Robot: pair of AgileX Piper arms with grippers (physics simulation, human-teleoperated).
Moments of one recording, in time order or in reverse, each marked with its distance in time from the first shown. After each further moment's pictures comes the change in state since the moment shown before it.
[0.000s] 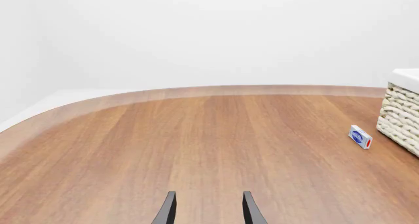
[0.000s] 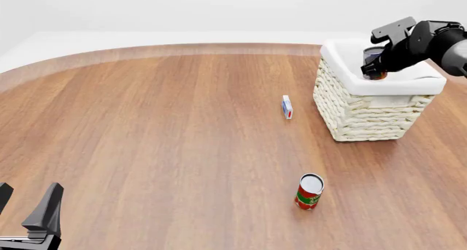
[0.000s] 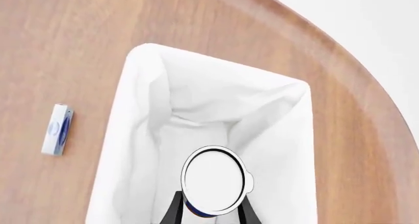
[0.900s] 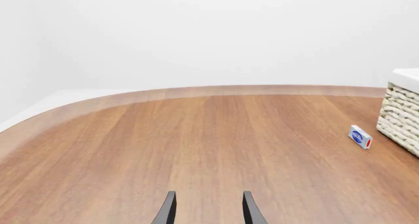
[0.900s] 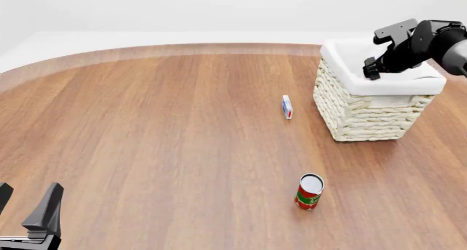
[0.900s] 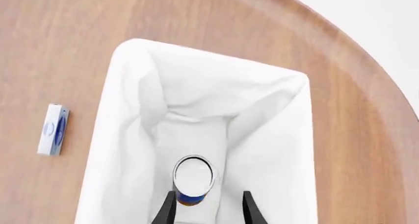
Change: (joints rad) left arm 0.000 0.000 0.000 0.000 0.000; right arm -0.014 0.024 -0.037 0.045 0.027
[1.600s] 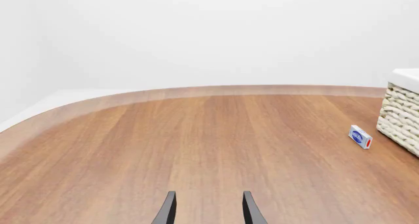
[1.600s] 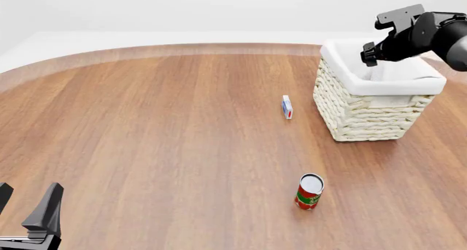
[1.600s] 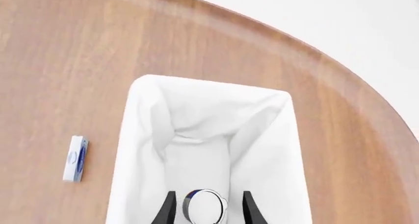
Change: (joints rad) left arm 0.000 0.000 0.000 0.000 0.000; right arm 0.031 -0.072 0.041 -0.099 0.098
